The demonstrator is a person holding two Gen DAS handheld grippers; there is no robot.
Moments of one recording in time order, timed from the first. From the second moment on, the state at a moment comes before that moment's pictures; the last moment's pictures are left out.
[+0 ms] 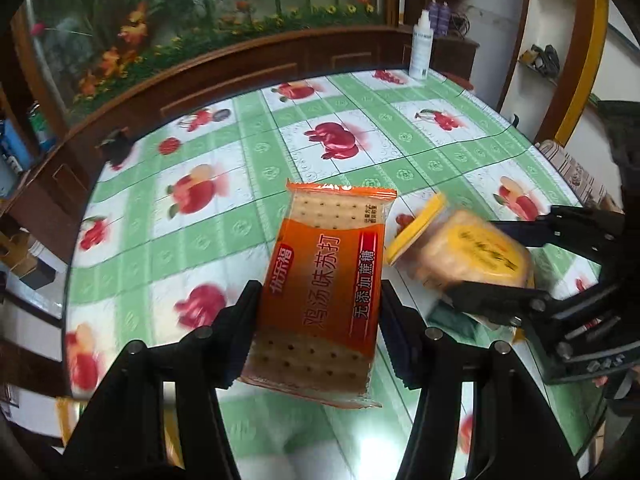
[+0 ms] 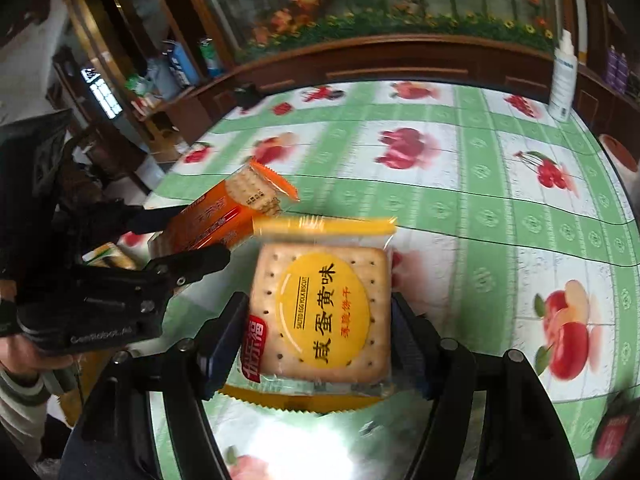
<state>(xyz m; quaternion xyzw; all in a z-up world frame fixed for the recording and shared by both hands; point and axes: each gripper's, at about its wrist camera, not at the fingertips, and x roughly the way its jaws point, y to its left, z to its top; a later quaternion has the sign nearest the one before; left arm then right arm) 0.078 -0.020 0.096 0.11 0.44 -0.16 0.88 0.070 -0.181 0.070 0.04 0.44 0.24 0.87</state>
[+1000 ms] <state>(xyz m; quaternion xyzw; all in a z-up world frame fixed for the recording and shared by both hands) -0.094 0.204 0.102 -0.03 0.43 -0.01 0.90 -0.012 0.001 0.076 0.00 0.43 0.41 0.80</state>
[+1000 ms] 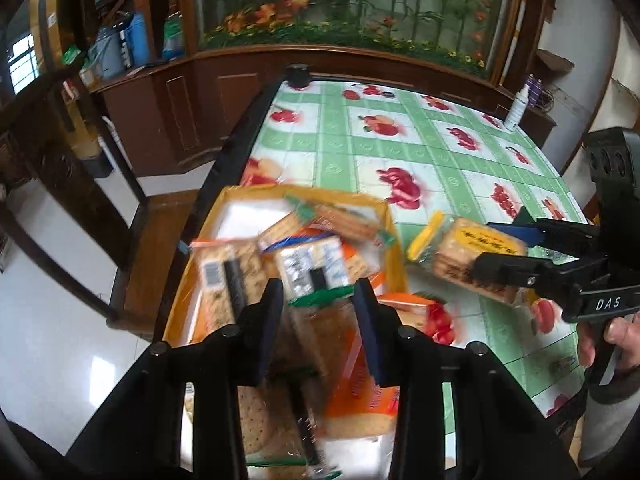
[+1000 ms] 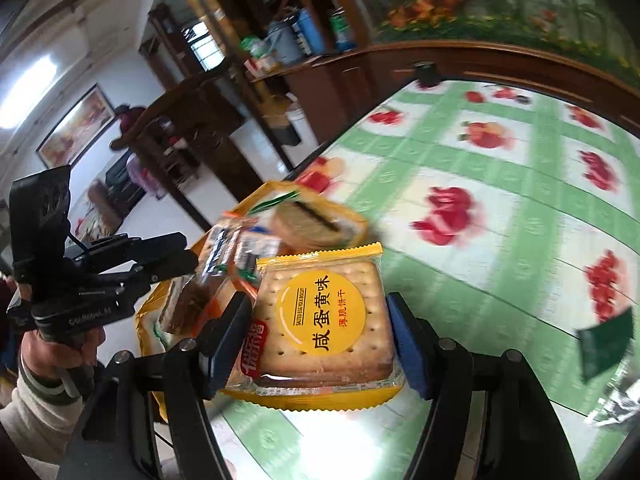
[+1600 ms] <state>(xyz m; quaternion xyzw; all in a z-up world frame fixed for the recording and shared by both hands) -0.108 0.226 0.063 -0.04 0.45 0.04 0.89 -0.013 0.103 0.061 -0.01 0.44 0.45 0.78</state>
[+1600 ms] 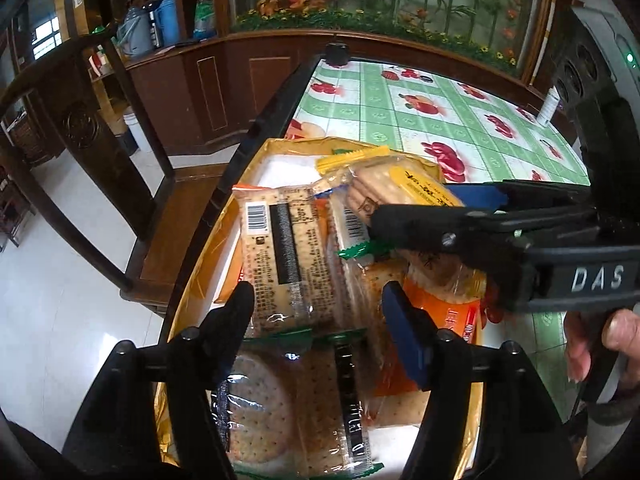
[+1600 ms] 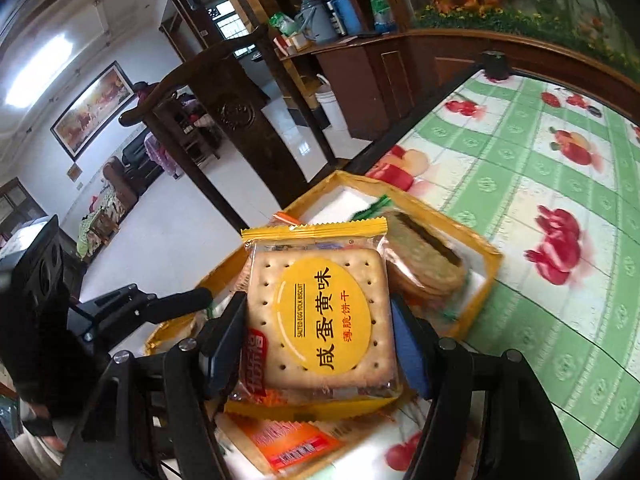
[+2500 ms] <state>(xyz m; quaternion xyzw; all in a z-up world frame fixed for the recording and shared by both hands) -0.133 0.215 0.081 -0.05 0.40 0.07 0.91 -0.038 0.051 0.084 -0.01 0.39 0.41 0.83</state>
